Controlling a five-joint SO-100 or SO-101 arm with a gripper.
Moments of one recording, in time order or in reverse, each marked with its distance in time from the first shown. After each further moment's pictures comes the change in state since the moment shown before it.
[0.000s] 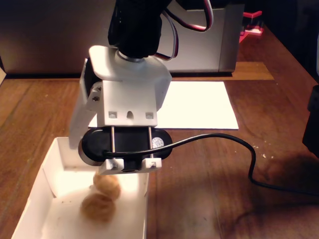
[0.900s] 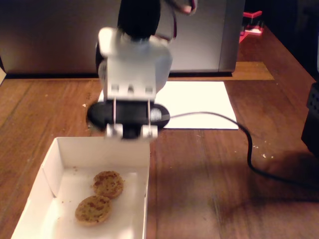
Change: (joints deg) arm 9.1 3.8 0.0 7.0 -2.3
